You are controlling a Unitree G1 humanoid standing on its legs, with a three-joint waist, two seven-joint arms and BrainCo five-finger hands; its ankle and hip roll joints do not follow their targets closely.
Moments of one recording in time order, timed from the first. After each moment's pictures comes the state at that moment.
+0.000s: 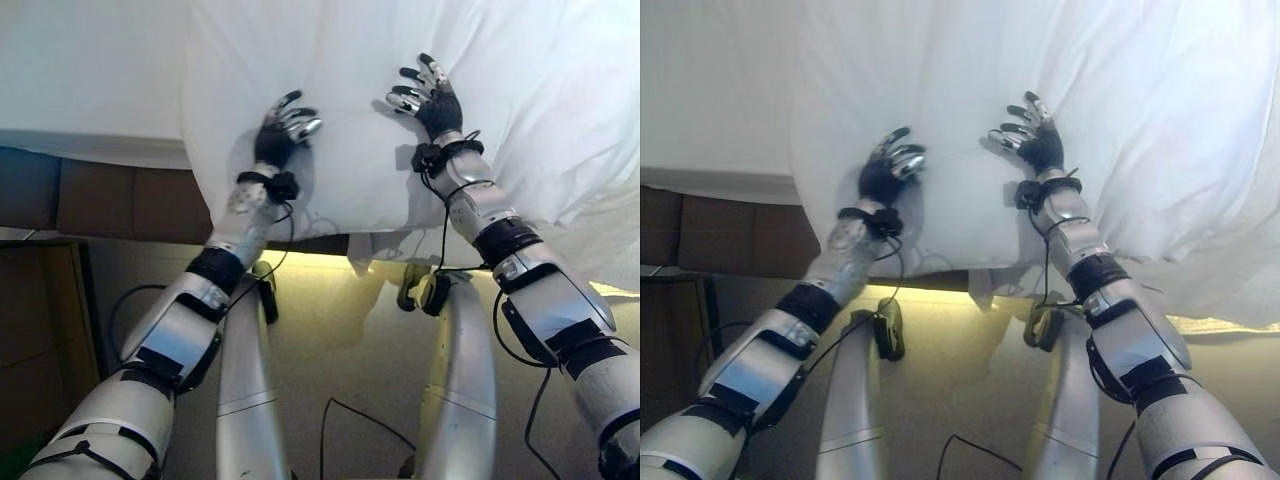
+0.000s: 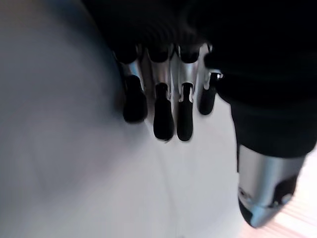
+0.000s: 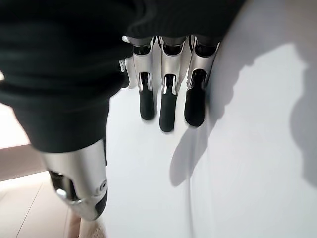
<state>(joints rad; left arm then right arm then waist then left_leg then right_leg) -1.00 0.47 -0.40 0.82 -0.89 -0.29 0.05 -1.17 -0.48 0.38 0.92 0.75 -0.28 -0.14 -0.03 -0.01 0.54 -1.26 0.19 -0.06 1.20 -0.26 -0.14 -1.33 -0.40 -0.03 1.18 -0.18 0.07</state>
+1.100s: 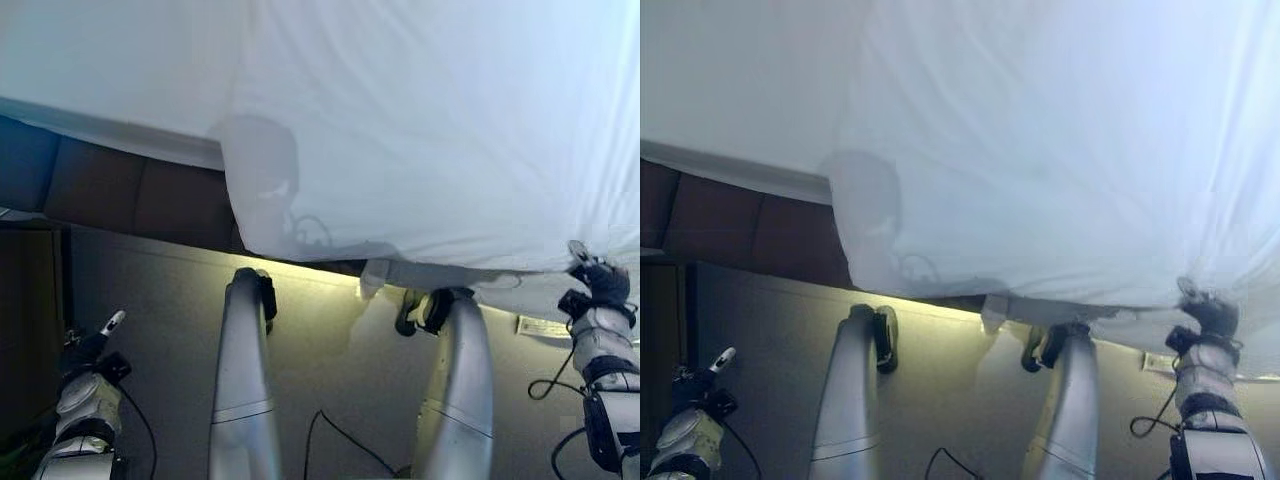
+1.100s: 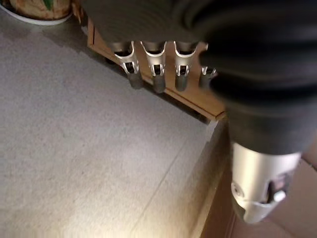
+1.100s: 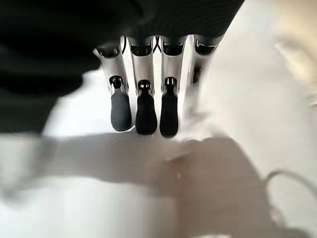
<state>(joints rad) -0.31 0.57 0.18 1.11 -0.75 -0.26 0.13 -0.49 -0.65 -0.16 1.20 0.61 -0.29 -0.21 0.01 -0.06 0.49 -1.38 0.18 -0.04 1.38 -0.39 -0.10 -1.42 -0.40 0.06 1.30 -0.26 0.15</state>
